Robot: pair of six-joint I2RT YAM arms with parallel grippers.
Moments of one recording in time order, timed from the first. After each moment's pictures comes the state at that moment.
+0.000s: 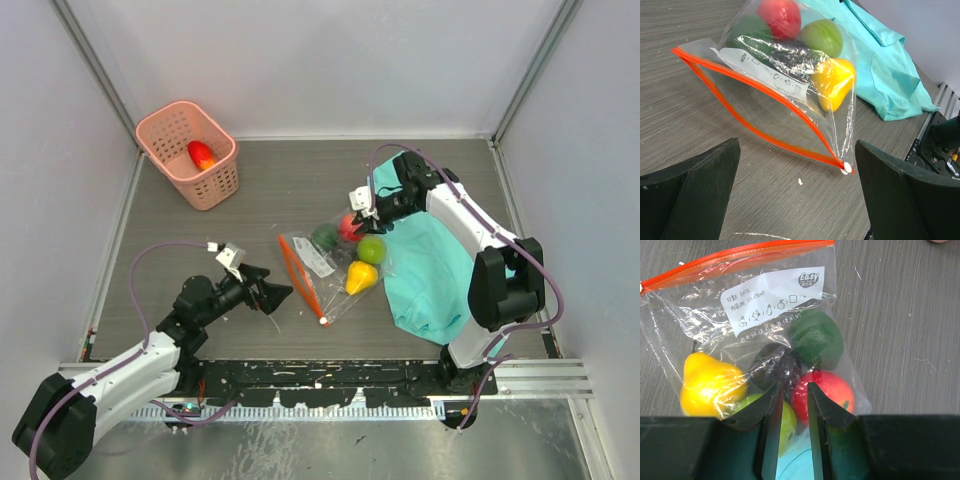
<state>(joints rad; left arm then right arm) -0.58 0.76 0.11 0.55 0.28 -0.43 0.29 1.67 1.36 -0.86 -0.92 -1.45</state>
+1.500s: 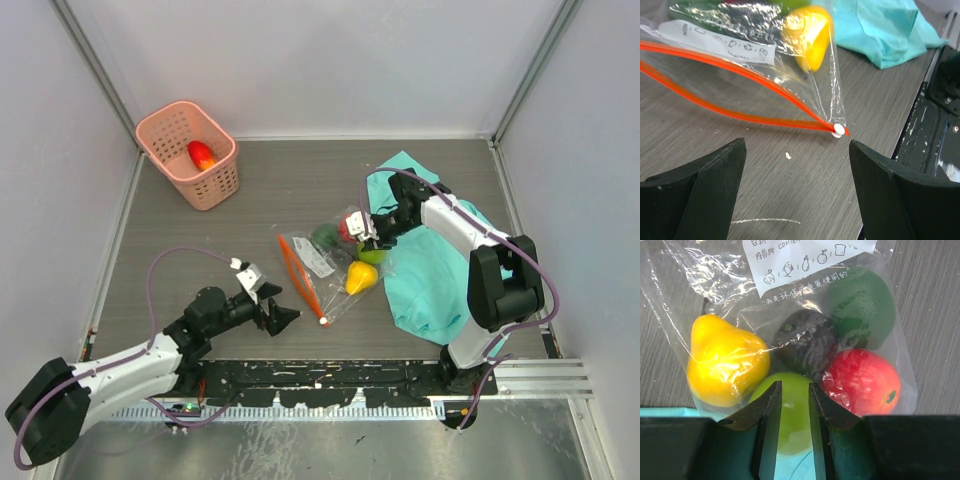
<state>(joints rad) -0.75 0.76 0.06 0.54 0.26 -0.25 0.30 1.67 1.21 -0.83 -0.77 -1.56</state>
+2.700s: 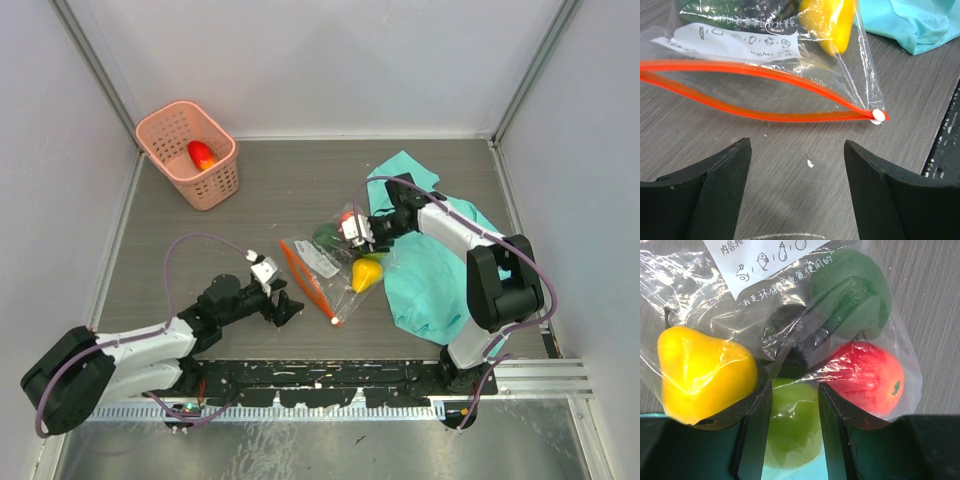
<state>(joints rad) -0.77 1.00 0.14 0.59 0.23 -0.13 0.32 1.67 1.14 -0.66 -0.70 -1.52</state>
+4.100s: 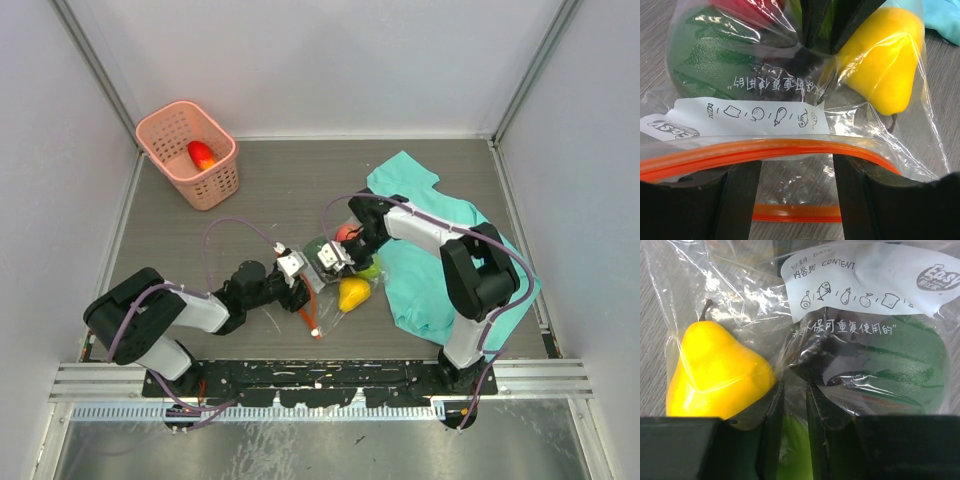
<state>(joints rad) -0.77 1.52 0.31 0.88 0.26 0.02 0.52 1.79 1.21 -0.85 -0.71 -1.63</state>
